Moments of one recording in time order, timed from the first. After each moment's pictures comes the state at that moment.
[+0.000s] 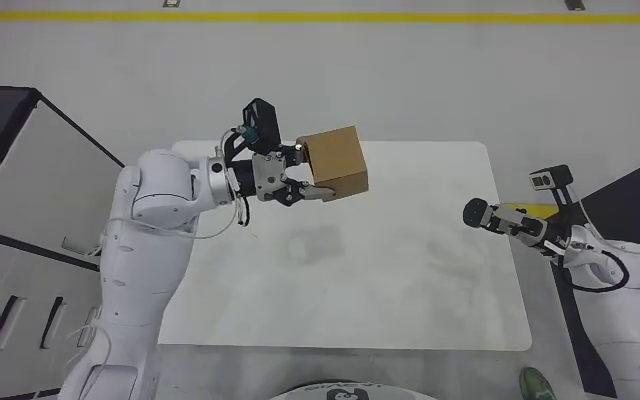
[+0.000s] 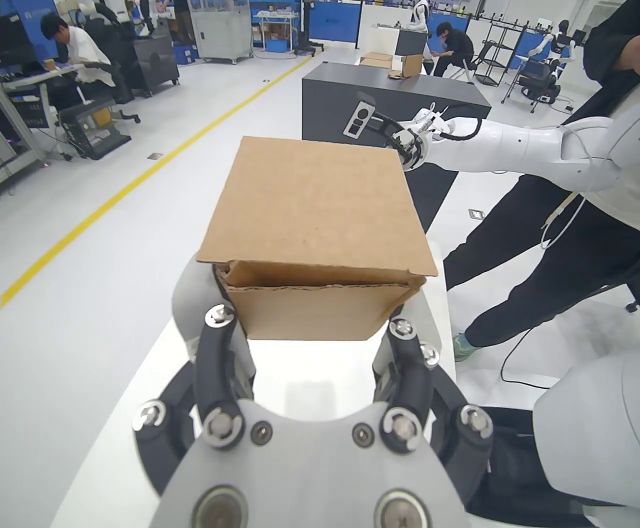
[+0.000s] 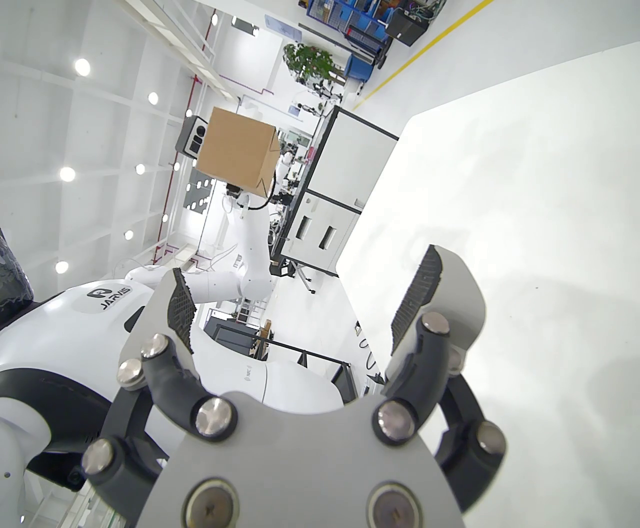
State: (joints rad) left arm 1.09 -1.21 -1.38 -1.80 0.45 -0.92 -0.90; right arm -1.52 -0.88 1.68 -1.46 0.67 -0.52 1.30
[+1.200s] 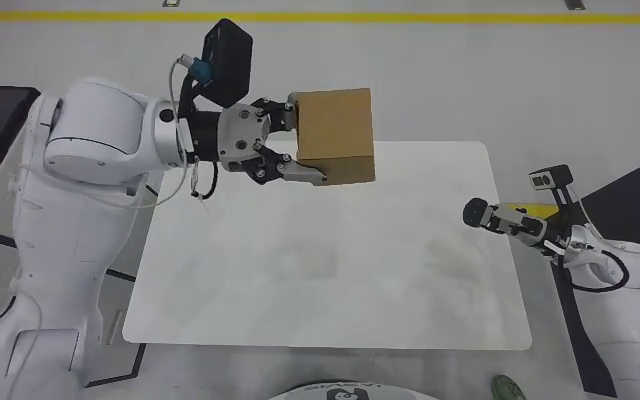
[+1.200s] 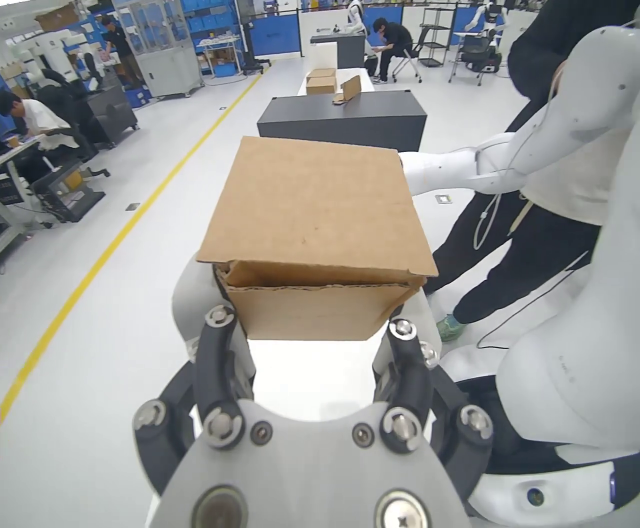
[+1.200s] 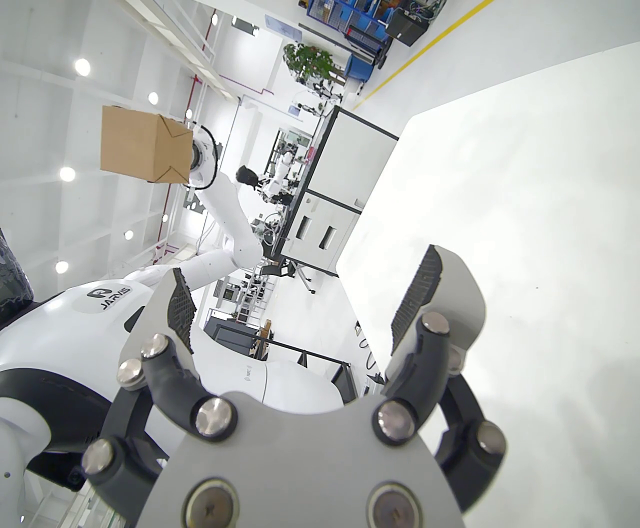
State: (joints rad) left arm 0.75 -0.99 -1.23 -1.88 -0.05 -0.77 -1.04; right arm -1.52 -0.88 1.68 -1.46 0.67 -0.52 1.30
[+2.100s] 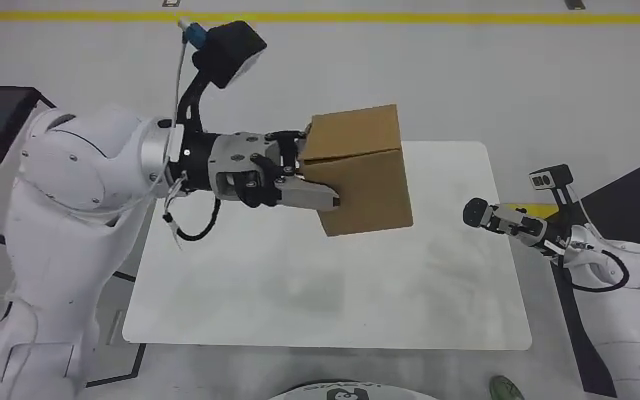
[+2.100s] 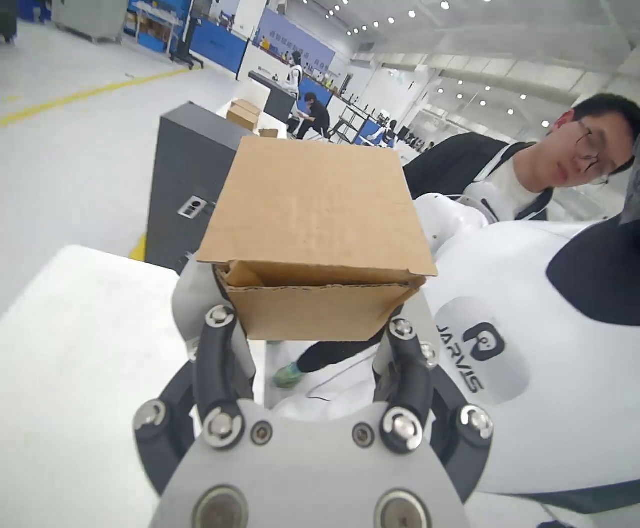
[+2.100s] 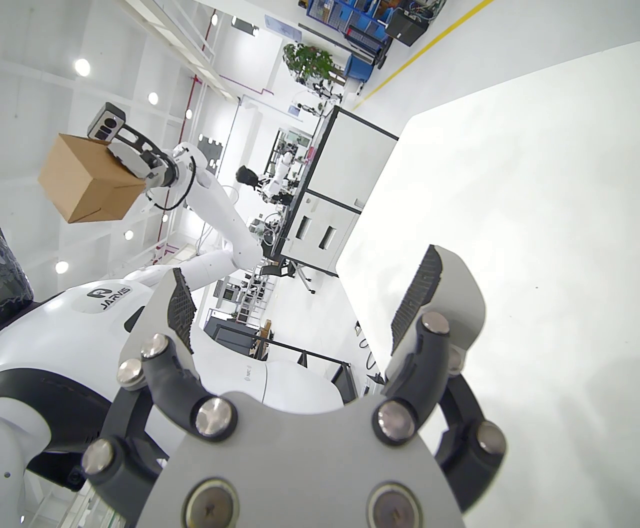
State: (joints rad) left arm 0.82 -0.96 -1.24 -2.05 -0.51 -0.20 -1.12; right arm -1.52 -0.88 1.68 -1.46 0.67 -0.52 1.30
